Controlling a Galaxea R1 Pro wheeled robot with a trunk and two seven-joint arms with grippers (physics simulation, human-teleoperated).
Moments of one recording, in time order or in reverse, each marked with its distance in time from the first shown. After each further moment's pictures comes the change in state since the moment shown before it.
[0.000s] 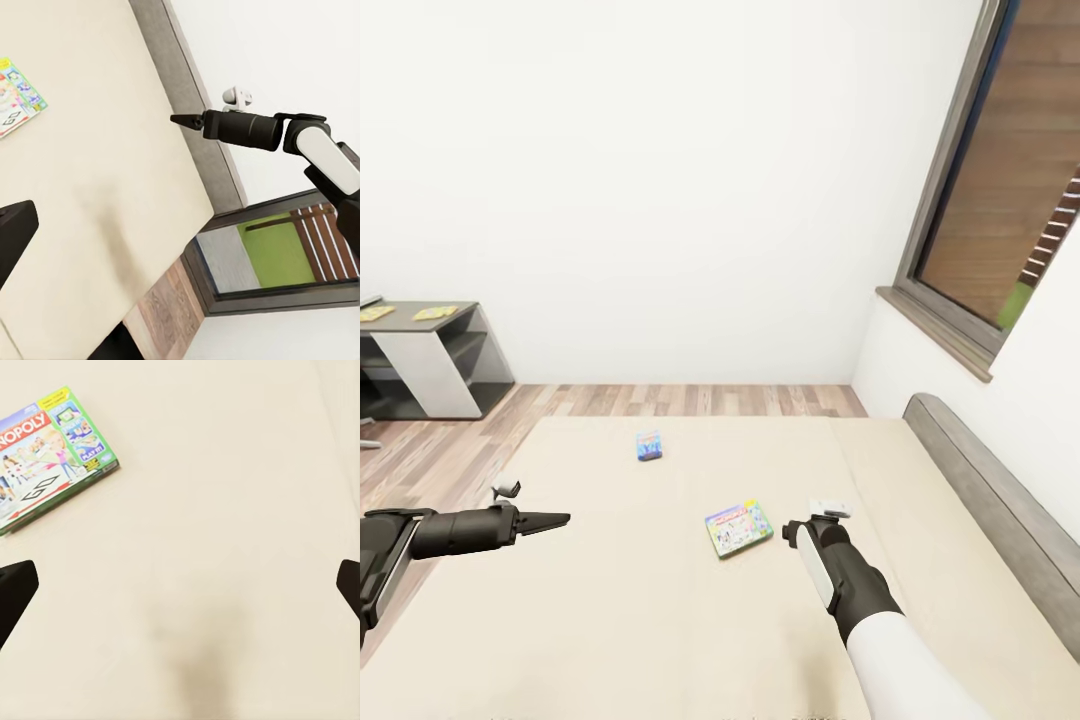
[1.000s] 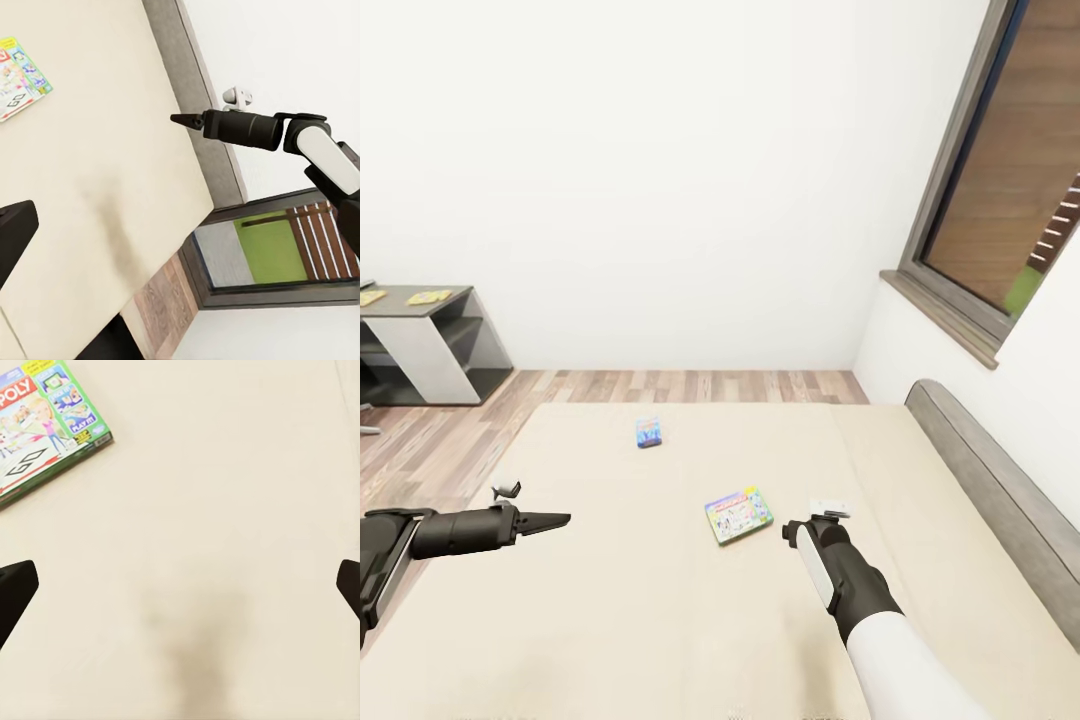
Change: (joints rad) left arm 0.000 -0.001 0.000 0.000 -0.002 0.000 0.000; right arm 0.000 0.000 0.000 0.000 0.000 0.000 0.000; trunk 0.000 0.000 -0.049
